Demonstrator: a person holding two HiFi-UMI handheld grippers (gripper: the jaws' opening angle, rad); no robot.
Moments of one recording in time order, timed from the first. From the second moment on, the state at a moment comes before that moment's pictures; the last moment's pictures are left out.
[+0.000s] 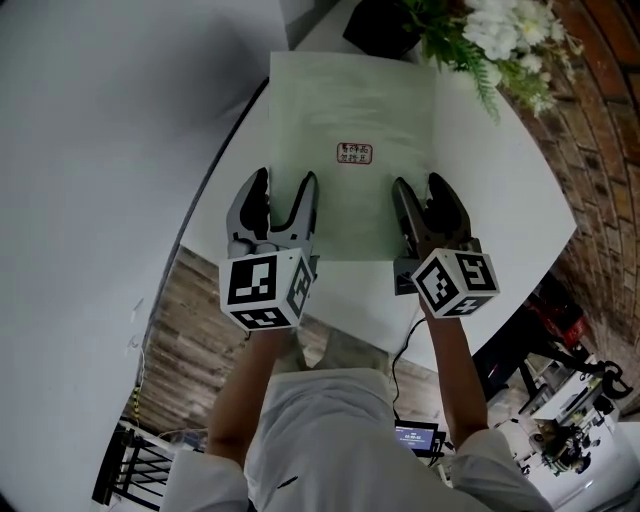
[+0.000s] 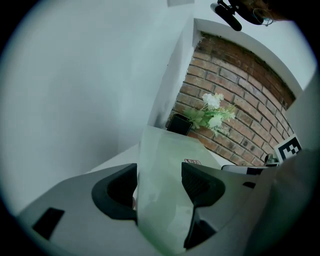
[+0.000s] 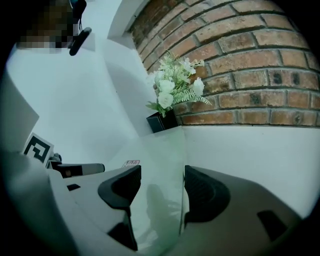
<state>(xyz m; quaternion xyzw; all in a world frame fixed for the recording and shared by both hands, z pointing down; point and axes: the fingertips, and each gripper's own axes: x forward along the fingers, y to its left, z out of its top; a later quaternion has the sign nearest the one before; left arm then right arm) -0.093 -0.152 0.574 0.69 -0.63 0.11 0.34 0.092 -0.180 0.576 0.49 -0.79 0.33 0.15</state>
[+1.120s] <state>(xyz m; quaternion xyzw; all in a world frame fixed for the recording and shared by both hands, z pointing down) -0.088 -0.113 0.465 0.75 -0.59 0.08 0.30 0.080 -0.131 0.474 0.50 -0.81 0.30 0.10</state>
